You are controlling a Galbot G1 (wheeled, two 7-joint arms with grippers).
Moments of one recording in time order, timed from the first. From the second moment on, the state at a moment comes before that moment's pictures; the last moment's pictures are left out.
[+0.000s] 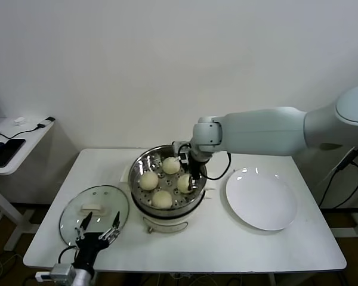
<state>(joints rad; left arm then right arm) 1.74 -1.44 -0.63 -2.16 -0.21 0.16 0.01 0.81 1.26 -1.77 1.38 0.96 -0.45 -0.67</state>
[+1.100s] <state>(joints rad) 1.71 -1.40 -0.65 -2.09 -0.25 0.08 -0.03 0.06 0.63 -0.73 1.44 0.77 -0.28 -0.21</state>
